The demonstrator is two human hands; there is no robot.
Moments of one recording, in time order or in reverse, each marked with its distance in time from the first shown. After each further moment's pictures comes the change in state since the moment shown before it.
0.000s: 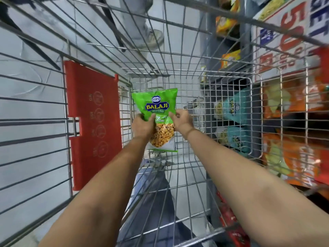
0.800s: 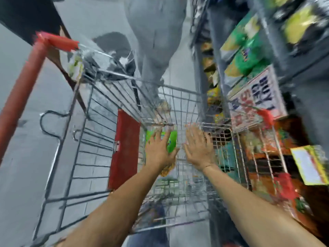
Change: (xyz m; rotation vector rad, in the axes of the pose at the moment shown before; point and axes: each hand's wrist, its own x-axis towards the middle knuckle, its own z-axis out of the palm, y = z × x) left_hand -0.112 0.065 -0.068 0.644 0.158 0.761; right_hand -0.113 -0.046 -0.097 -0.824 0.375 -0.721
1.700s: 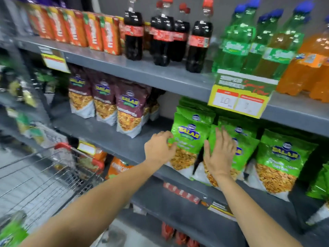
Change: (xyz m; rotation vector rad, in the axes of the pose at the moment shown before) left_hand -0.400 0.445 -0.013 -0.277 -0.098 1.177; right_hand -0.636 0.143 -0.197 -0.298 1.077 1.272
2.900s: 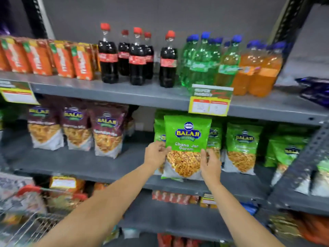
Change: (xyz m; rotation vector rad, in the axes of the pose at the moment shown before) left_hand 0.022 0.009 0.005 -0.625 -0.322 -0.024; right_hand -0.047 -0.020 -0.042 0.391 0.044 0.489
